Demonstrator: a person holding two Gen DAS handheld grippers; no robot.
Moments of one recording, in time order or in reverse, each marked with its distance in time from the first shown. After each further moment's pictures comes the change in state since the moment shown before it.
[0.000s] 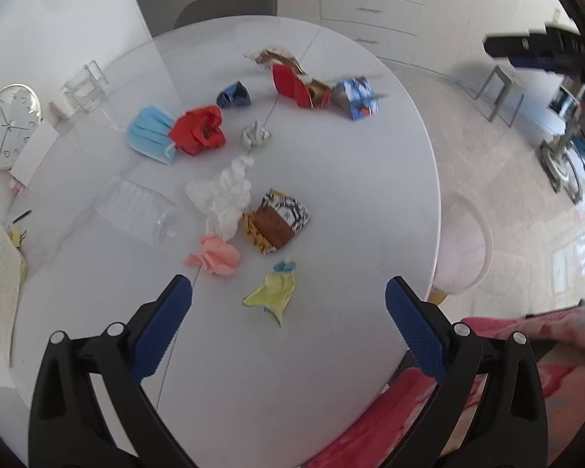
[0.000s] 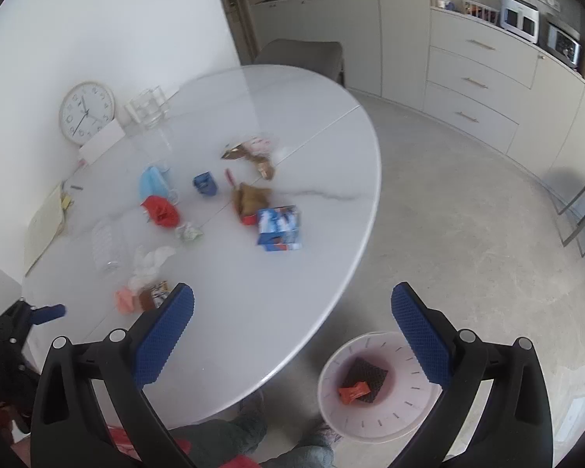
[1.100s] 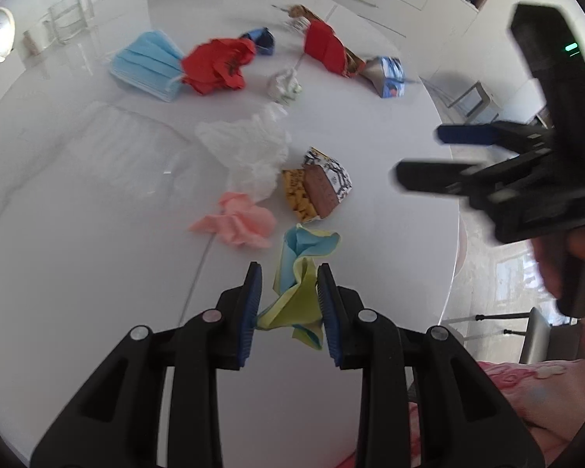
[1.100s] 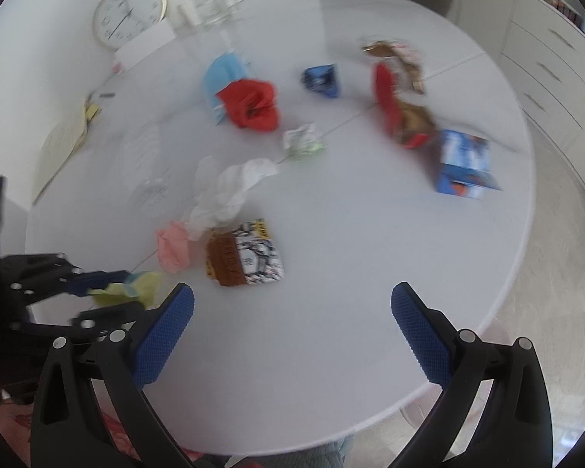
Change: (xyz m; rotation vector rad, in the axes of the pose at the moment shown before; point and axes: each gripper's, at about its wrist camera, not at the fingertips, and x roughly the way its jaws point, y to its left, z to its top) left arm 0.042 0.083 -0.022 -0.144 0.069 -0.217; right arm 0.136 0.147 -0.035 -0.176 0.243 0.105
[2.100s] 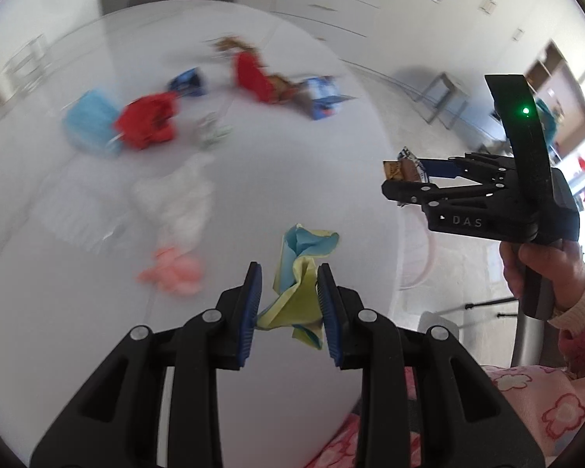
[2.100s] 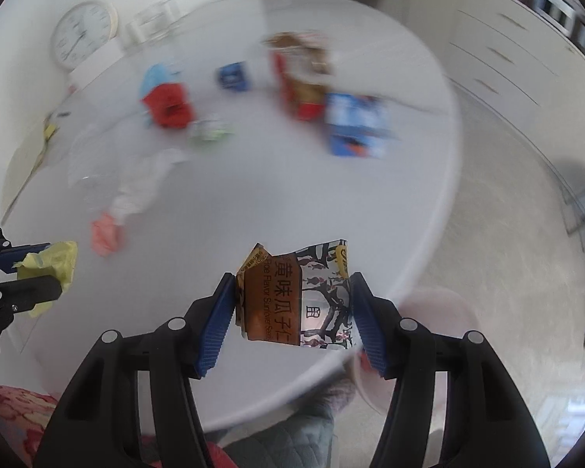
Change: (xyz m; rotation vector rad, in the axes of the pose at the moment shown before) left arm -0.006 -0.071 0.034 0.156 -0.026 -0.084; right arm -0.052 -0.096 -0.069 0.195 -0.058 -0.187
